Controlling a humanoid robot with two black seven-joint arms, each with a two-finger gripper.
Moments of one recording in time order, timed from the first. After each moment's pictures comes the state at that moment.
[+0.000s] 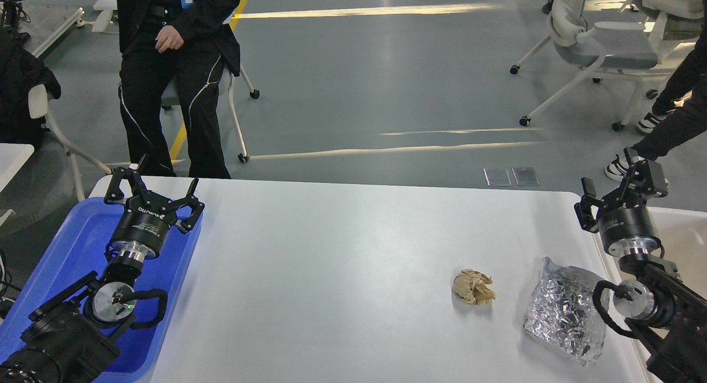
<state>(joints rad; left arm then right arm) -0.49 0.34 -0.88 -0.55 -0.07 -0.64 -0.51 0.51 -0.40 0.81 0.65 -0.19 0.06 0.69</state>
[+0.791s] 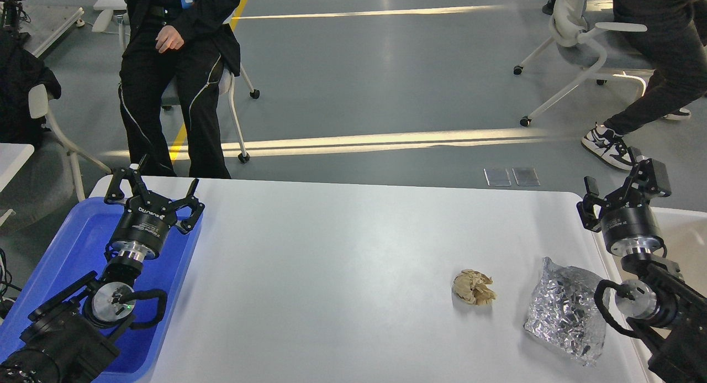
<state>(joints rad) -0.49 0.34 -0.88 -0.55 -0.07 -0.64 -0.50 0.51 -0.41 0.82 0.66 -0.19 0.07 0.69</state>
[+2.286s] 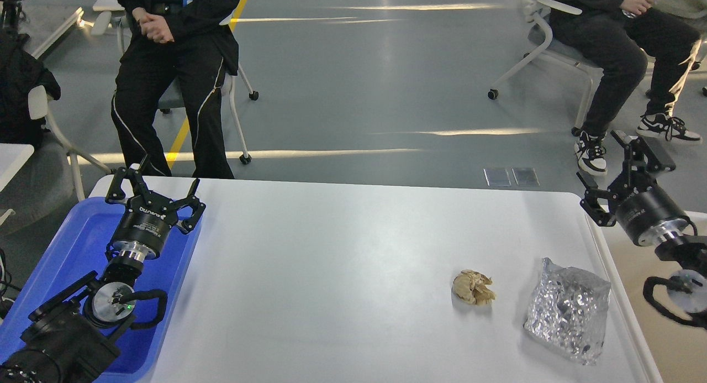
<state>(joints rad) -0.49 0.34 -0.88 -0.55 -0.06 -0.64 -0.50 0.54 -0.77 0.60 1.05 -0.17 0.07 0.47</state>
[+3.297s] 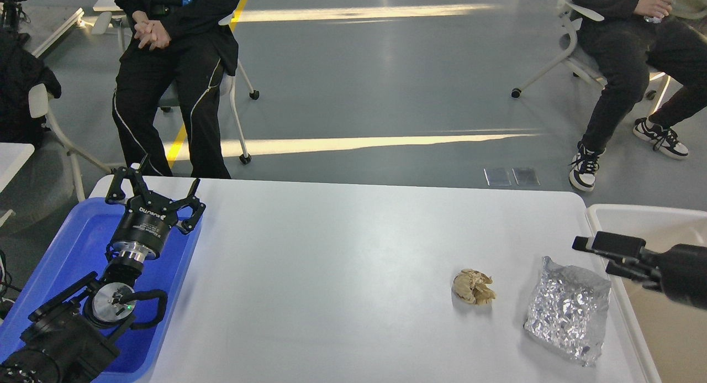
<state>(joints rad) -0.49 0.34 -0.88 -0.55 -0.06 -0.64 -0.50 0.61 -1.21 0.31 1.49 -1.03 0.21 0.20</state>
